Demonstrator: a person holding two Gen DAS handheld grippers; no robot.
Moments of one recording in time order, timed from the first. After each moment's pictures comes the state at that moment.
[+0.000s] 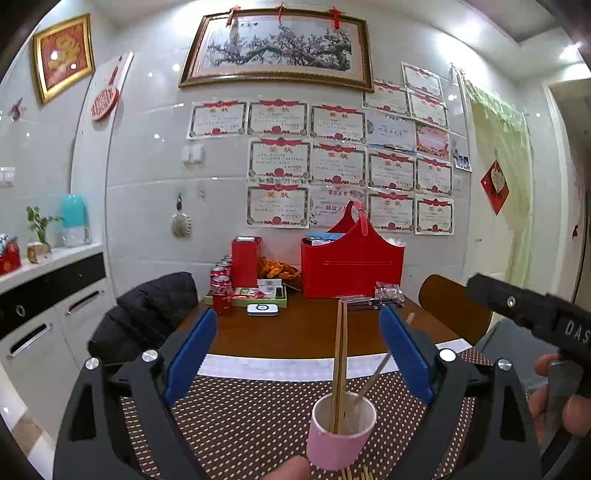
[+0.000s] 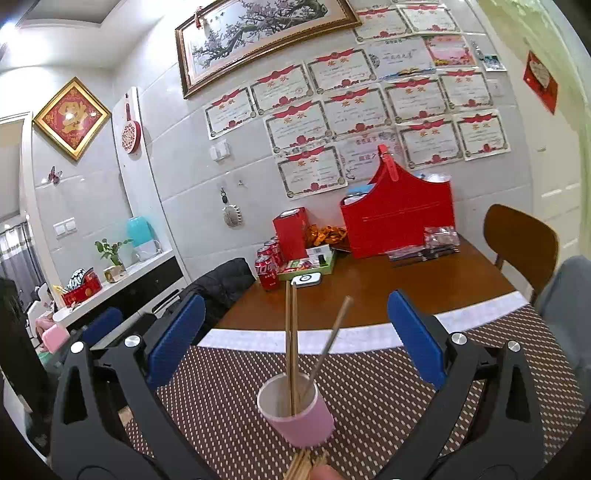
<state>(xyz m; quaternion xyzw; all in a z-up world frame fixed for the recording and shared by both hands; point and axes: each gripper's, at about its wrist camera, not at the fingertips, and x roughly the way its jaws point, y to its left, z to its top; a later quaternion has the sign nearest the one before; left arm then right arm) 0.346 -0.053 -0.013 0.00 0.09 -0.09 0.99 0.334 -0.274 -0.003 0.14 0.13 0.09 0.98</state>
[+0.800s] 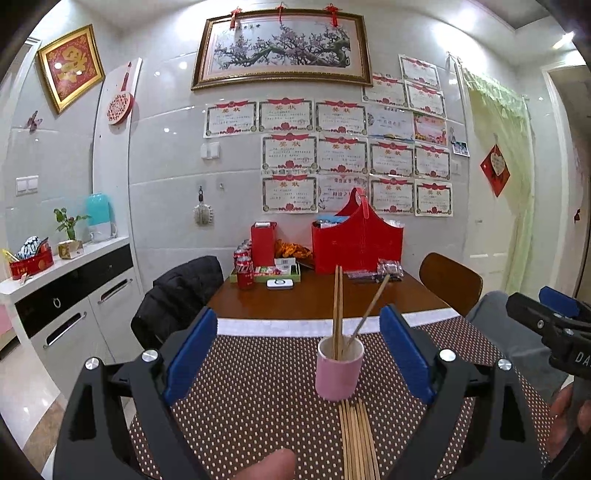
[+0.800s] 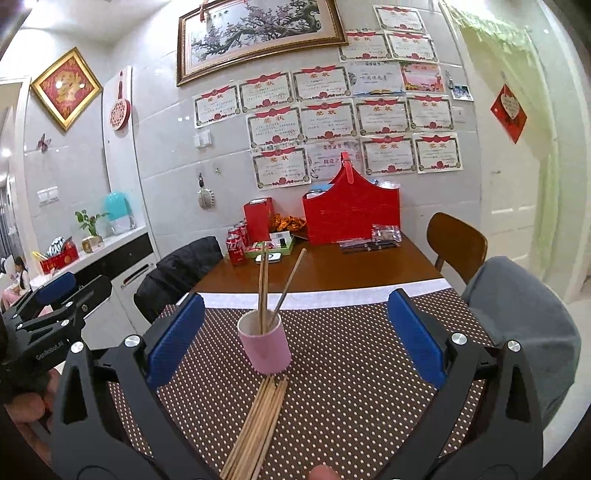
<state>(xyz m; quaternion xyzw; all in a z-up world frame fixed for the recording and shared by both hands) 0.225 -0.030 0.010 0.02 0.14 -0.07 0.99 0.188 -0.261 0.004 0.07 0.15 0.01 0.99</state>
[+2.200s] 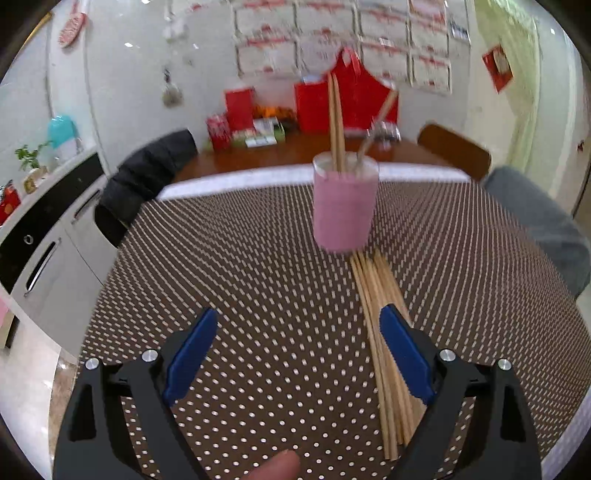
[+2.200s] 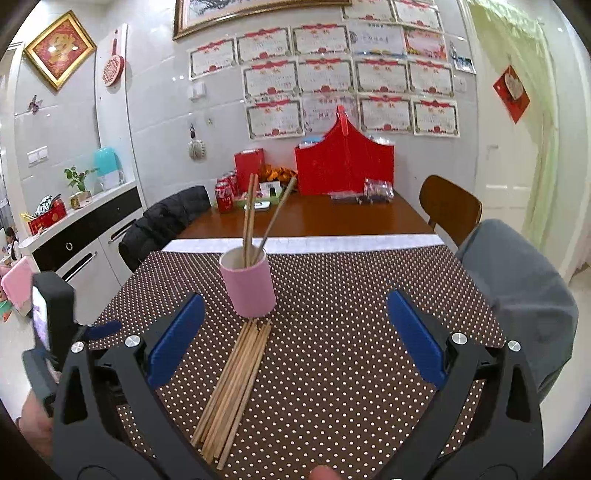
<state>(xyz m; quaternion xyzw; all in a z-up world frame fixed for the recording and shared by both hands) 0.286 -0.029 -0.157 0.08 0.37 -0.10 0.92 0.197 -0.259 -0.055 0.06 0.23 0.00 0.97</state>
